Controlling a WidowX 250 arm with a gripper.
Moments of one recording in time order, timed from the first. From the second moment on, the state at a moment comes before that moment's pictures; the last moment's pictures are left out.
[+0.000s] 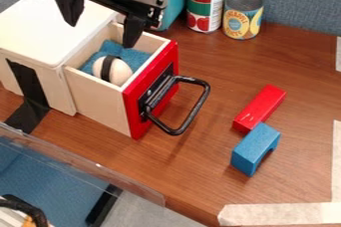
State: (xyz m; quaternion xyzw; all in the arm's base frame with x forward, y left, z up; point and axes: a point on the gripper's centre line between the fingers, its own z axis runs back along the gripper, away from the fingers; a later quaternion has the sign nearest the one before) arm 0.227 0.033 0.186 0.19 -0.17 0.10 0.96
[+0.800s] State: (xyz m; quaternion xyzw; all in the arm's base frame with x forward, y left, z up) arm 0.286 0.082 0.169 0.13 -0.14 0.21 0.96
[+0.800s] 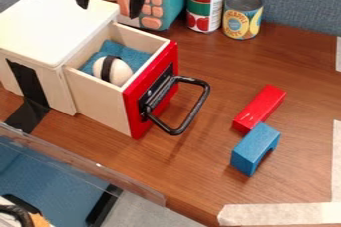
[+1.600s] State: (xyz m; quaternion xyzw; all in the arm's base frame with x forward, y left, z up) arm 0.267 0.080 0.109 0.06 -0.08 0.27 0.96
